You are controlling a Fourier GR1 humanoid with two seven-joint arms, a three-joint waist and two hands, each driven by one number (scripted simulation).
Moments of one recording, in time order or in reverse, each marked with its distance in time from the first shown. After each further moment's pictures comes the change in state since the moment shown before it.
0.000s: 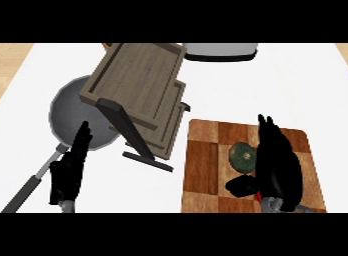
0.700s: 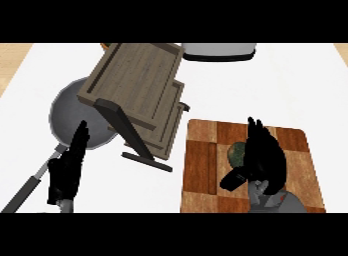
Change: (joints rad) left arm -0.001 -0.001 0.015 -0.007 -0.009 -0.003 0.027; right arm -0.036 0.129 -0.095 0.145 0.007 0.138 -0.013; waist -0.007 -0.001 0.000
